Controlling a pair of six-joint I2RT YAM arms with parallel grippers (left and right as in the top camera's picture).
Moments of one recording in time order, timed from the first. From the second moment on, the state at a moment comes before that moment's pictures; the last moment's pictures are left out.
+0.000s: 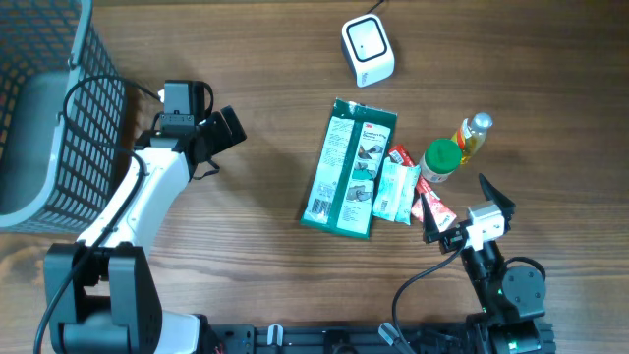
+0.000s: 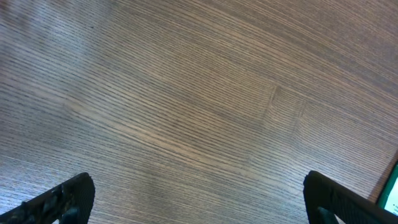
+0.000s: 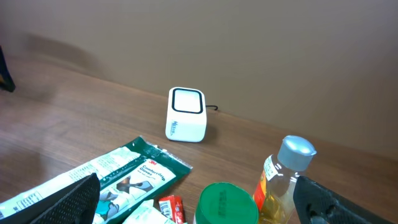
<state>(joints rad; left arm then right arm) -0.07 1.60 1.01 -0.45 -0.04 -0.50 0.17 0.01 0.01 0.00 -0.12 -0.17</state>
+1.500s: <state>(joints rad) -0.07 1.60 1.01 -0.45 -0.04 -0.50 0.15 0.01 0.01 0.01 -0.02 -0.02</state>
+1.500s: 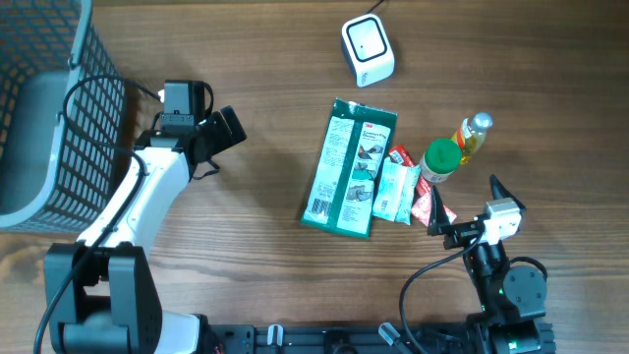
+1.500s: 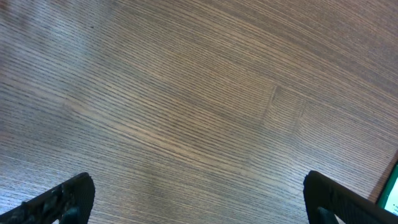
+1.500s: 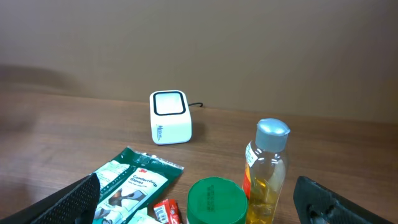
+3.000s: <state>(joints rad) -0.06 0.33 1.02 -0.65 -0.04 -0.50 0.15 0.01 0.01 0.00 -0.02 -0.02</state>
